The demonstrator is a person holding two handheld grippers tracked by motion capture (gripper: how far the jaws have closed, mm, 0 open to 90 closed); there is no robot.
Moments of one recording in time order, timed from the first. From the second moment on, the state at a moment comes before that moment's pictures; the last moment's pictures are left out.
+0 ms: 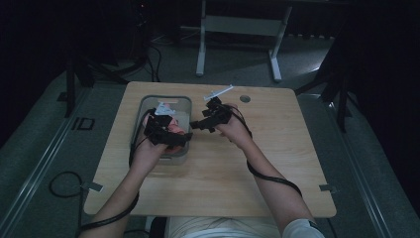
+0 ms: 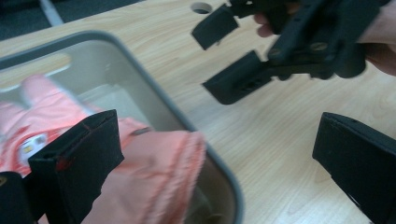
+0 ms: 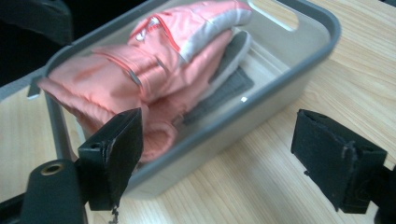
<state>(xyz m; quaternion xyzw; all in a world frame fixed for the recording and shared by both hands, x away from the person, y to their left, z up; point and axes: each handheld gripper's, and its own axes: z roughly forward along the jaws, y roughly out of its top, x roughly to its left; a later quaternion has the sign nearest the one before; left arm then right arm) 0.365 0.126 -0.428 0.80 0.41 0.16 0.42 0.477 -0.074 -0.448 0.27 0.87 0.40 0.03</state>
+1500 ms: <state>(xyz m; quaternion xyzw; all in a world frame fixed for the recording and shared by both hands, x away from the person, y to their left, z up) 0.326 0.020 -0.512 0.88 0.25 0.06 0.40 0.448 -0.164 -0.528 0.30 0.88 0.38 0.07</state>
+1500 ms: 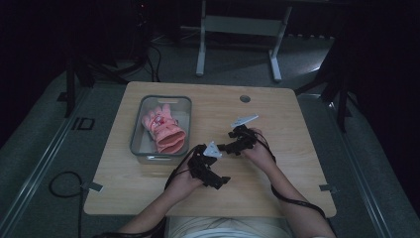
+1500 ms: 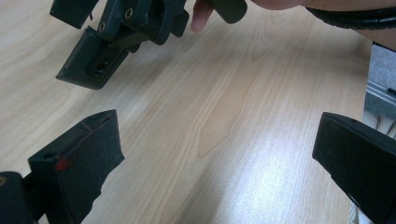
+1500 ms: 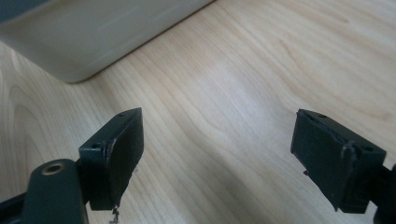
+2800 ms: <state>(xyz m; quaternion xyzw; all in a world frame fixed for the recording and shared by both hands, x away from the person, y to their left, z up) 0.320 0.021 -0.562 0.88 0.25 0.08 0.39 0.431 -0.190 -0.565 0.29 0.87 0.39 0.11</state>
